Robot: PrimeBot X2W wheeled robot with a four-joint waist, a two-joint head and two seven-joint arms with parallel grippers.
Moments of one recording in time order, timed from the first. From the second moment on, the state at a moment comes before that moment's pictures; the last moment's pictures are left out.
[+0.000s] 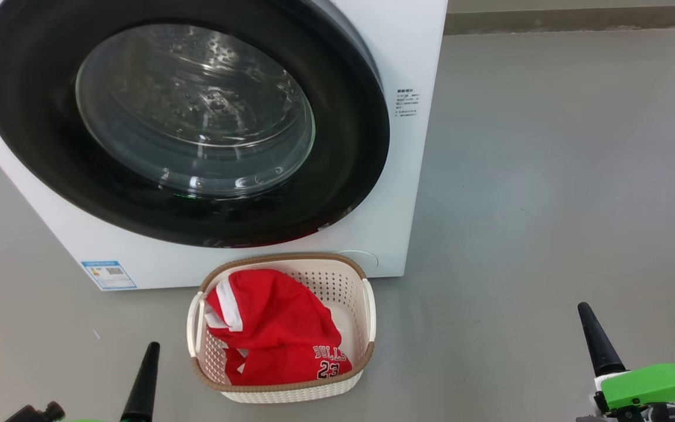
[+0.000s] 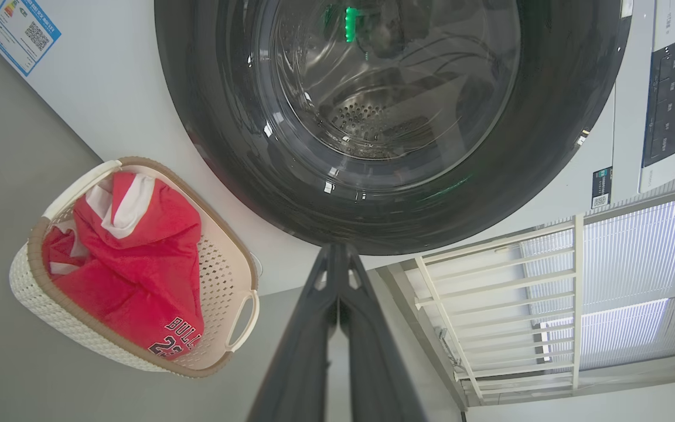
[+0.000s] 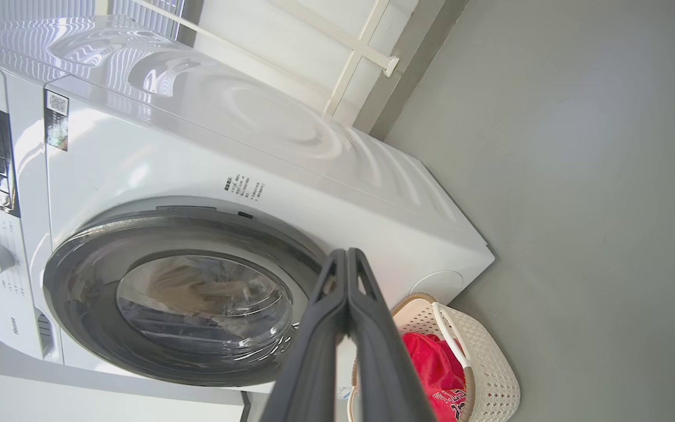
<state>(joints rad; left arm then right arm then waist) -0.03 0.06 0.04 0.28 -1.24 -0.13 0.00 -0.01 -0.03 -0.11 0.30 1.25 0.13 0.01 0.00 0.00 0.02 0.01</state>
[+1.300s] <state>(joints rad) -0.07 0.05 0.07 0.27 -1.60 -0.13 0.10 -0.07 -0.04 -0.13 0.27 1.60 0.13 0.11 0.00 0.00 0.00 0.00</state>
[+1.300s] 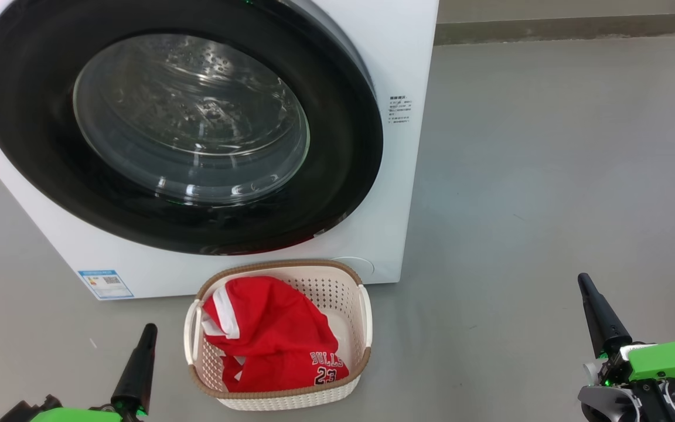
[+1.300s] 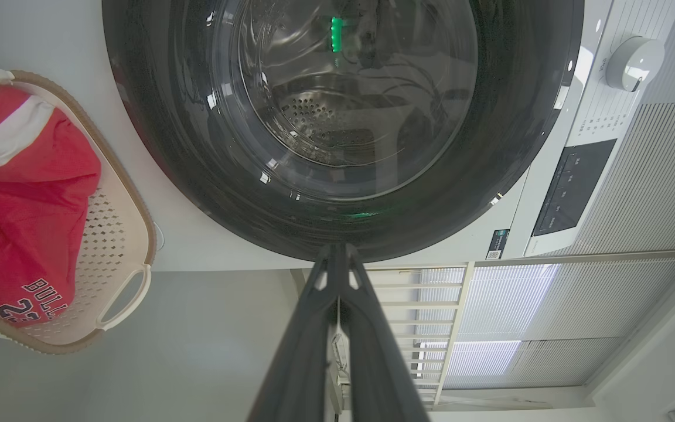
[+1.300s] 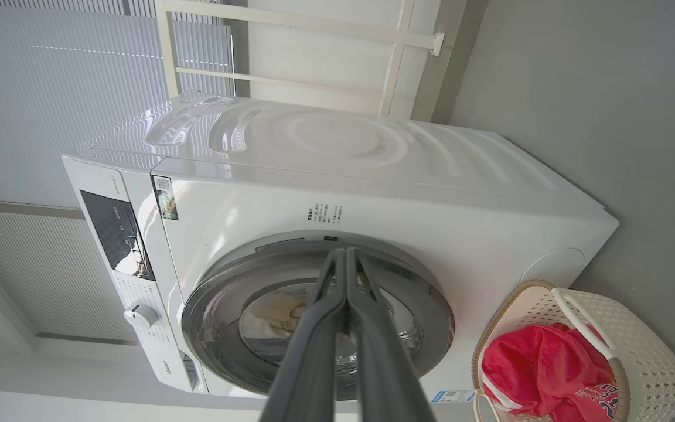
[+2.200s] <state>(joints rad) -0.07 0.05 0.07 0.27 -1.60 -0.13 0.10 -0.07 -0.04 -0.13 0.27 1.60 0.13 0.11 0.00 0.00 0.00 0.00</state>
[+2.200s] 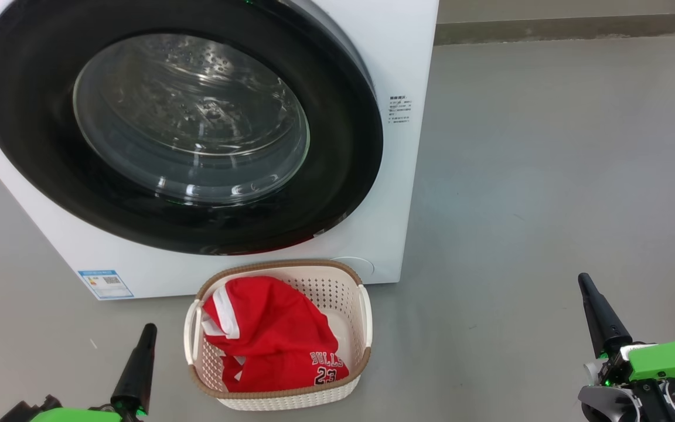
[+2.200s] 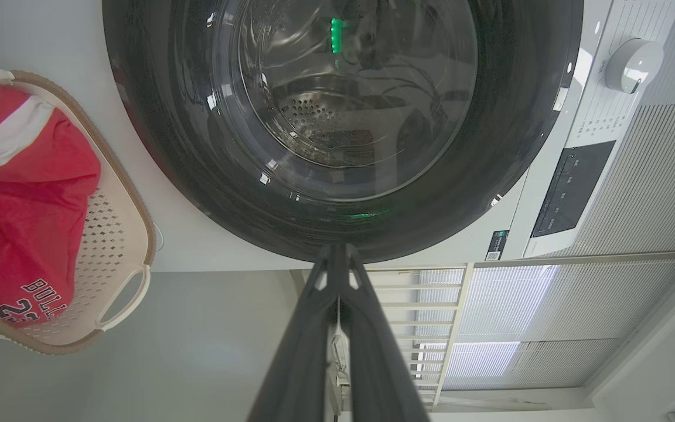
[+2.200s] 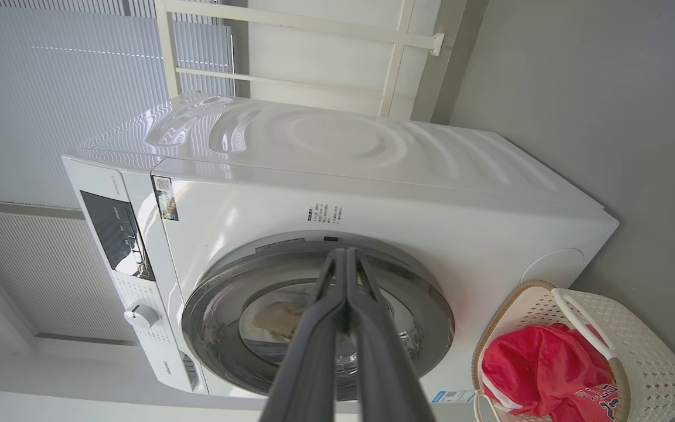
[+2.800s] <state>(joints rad) -0.07 0.04 0.07 0.27 -1.60 -0.13 0.11 -0.07 -0.04 -0.13 0.27 1.60 0.13 0.11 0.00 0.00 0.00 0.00</state>
